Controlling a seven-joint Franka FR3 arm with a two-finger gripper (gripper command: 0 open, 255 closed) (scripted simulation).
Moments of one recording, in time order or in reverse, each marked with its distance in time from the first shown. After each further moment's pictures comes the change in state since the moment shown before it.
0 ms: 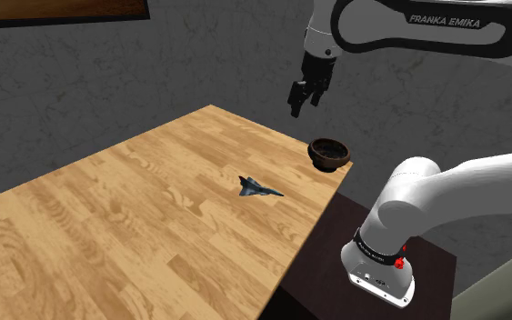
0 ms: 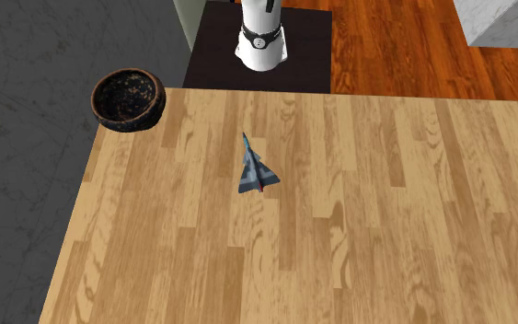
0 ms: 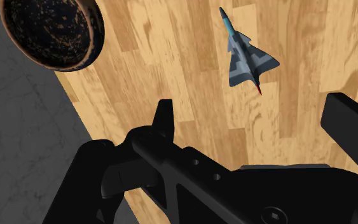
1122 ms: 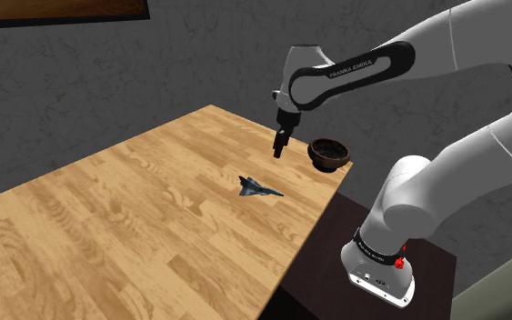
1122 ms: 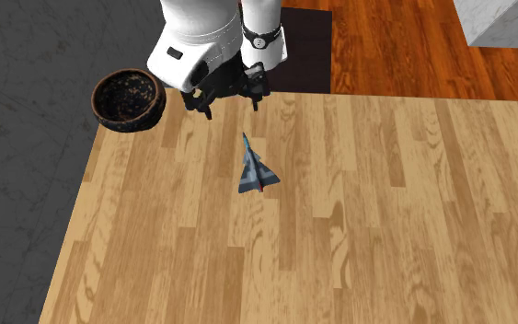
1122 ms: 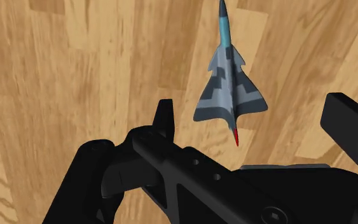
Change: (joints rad) arm 0.122 0.343 -0.248 -0.212 0.047 0.470 -0.467
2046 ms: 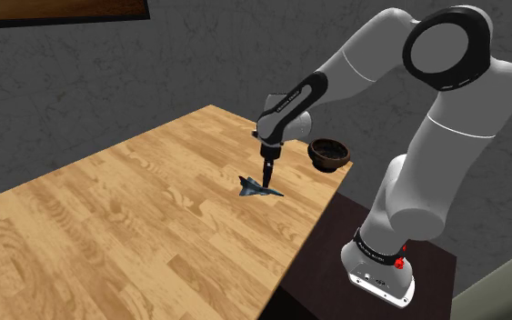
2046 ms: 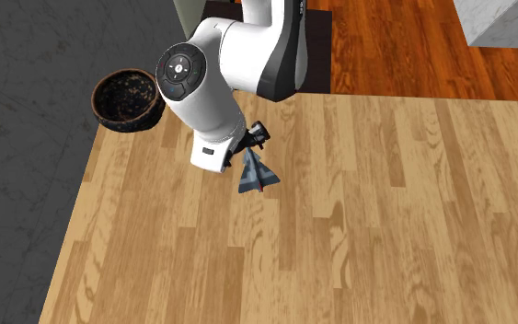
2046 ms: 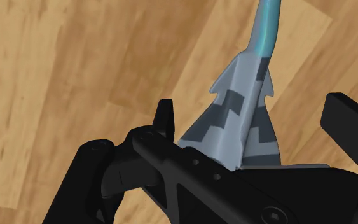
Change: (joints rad) arm 0.140 0.484 -0.115 0.045 0.289 0.304 -0.512
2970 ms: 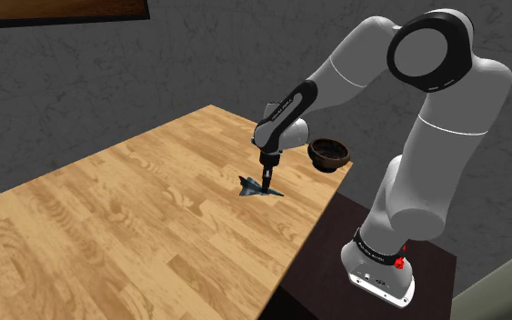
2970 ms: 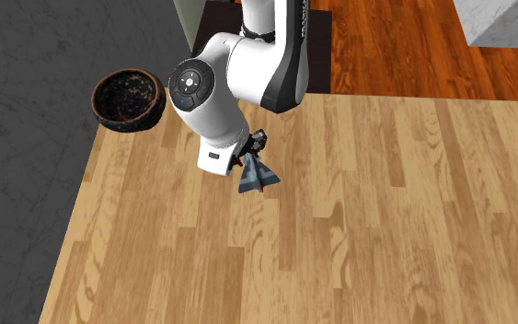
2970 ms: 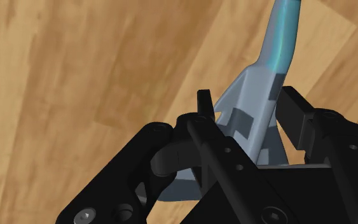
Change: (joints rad) arm 0.008 0.072 0.015 -0.013 0.073 0.076 -0.054
